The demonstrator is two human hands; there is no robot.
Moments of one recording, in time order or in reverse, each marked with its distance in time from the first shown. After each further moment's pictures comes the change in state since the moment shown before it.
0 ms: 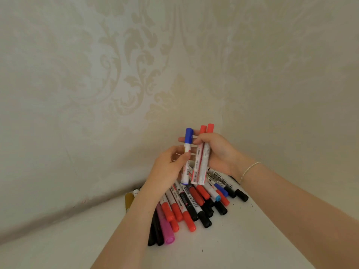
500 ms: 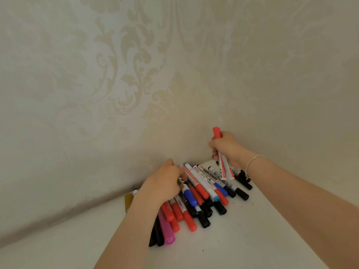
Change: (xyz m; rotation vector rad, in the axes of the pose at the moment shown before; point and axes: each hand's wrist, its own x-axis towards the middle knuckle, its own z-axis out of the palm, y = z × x) left_hand -0.004 -0.018 -0.003 0.834 -0.296 -0.022; right_hand 0.020 -0.004 -0.043 -0.642 0.406 -0.073
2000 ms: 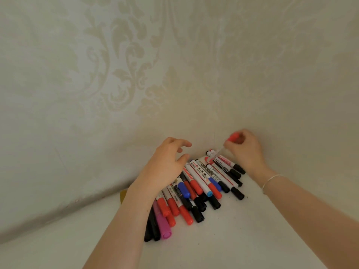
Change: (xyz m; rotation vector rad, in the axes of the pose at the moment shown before) left_hand -0.007 0.027 -0.028 -0.304 0.272 0.166; right_hand -0.035 0.031 -0.032 -0.088 0.355 -0.228
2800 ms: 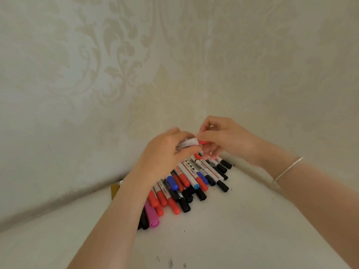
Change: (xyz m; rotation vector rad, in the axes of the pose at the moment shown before) left_hand -0.008 0.030 -0.005 0.094 0.102 0.262; right_hand -0.049 -0.090 -0.035 -0.041 -0.581 -0.074
